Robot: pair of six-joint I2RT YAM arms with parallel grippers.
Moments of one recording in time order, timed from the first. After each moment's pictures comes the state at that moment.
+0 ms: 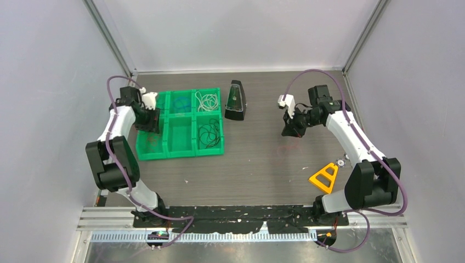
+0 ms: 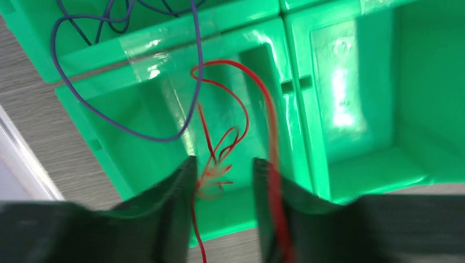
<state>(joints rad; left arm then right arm) 0.23 1.62 1.22 -0.75 0.23 0.38 0.13 1.41 1.17 -0.89 -0.72 -0.83</state>
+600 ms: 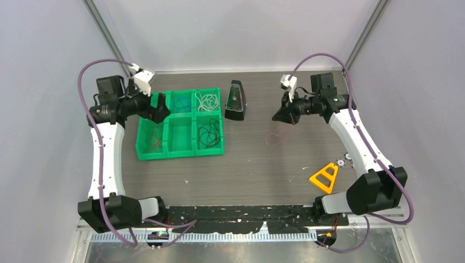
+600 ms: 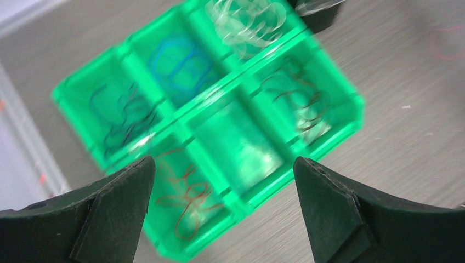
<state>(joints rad) 0.21 1.27 1.40 -0.89 0.58 0.47 0.16 1.39 1.30 -0.79 -0.85 -0.57</state>
